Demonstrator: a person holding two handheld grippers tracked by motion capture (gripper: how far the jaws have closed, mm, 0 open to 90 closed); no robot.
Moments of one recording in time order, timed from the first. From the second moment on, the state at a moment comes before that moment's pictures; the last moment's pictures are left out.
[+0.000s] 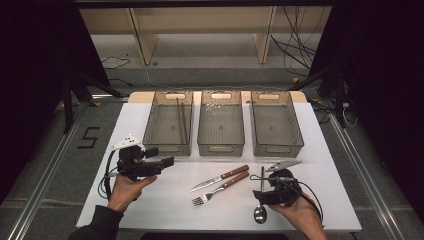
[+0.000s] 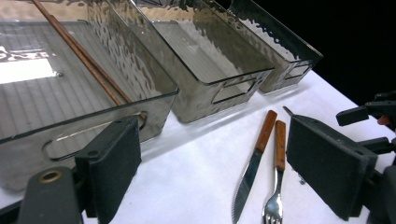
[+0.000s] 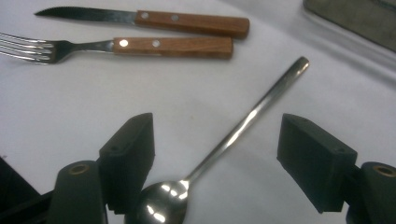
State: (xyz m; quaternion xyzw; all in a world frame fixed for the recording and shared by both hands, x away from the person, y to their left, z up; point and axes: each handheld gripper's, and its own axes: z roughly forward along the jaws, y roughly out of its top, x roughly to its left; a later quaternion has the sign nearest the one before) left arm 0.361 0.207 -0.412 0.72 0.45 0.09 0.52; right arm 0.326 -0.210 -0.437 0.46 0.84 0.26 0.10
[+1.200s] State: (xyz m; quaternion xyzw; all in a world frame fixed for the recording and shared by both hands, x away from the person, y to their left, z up) left arm 0.328 0.212 -0.439 0.74 0.42 0.12 0.51; right arm 0.329 -0.199 -0.453 0.49 0.85 0.19 0.06
